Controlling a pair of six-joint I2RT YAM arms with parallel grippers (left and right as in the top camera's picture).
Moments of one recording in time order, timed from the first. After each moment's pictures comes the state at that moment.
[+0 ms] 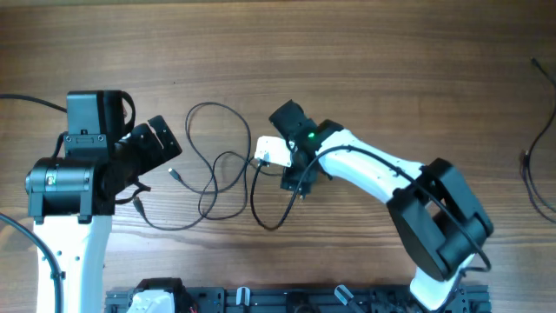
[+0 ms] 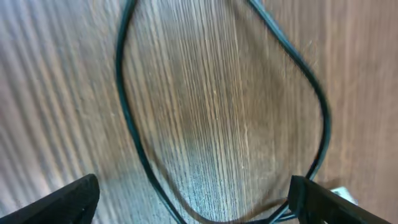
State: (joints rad) left arm 0.00 1.14 1.33 -1.24 -0.08 -0.48; right arm 0.69 1.91 1.20 -0.60 0.01 -0.74
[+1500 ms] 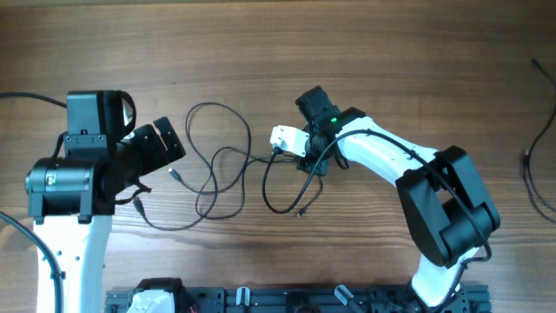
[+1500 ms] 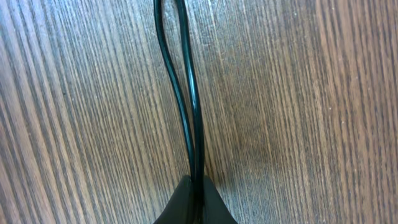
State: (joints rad) left arm 0.00 1.14 1.33 -1.24 -0.03 -0.43; right arm 0.54 1.94 1.18 -0.58 -0.24 -0.80
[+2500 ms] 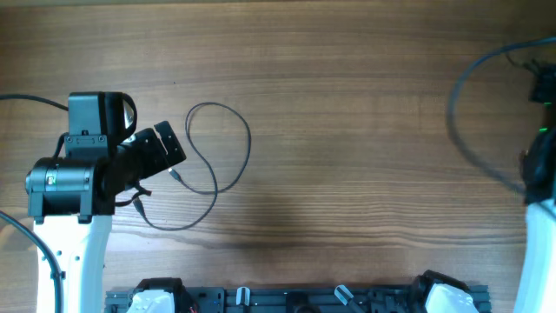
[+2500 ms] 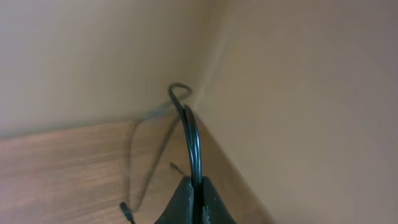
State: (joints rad) left arm 0.00 1.14 1.33 -1.28 -0.02 -0.43; right arm -0.41 1.17 1.22 -0.31 0.21 -0.22
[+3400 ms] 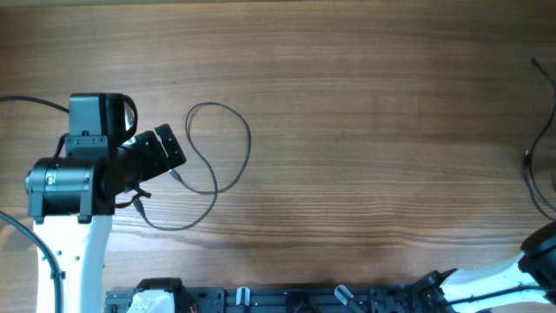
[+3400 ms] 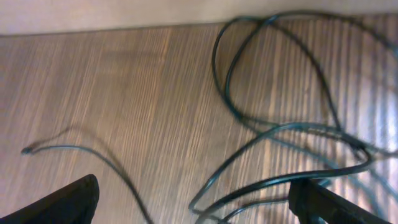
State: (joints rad) left arm 0.00 1.14 1.33 -1.30 -0.02 -0.42; right arm -0.94 1.83 1.22 -0.24 0.01 0.55
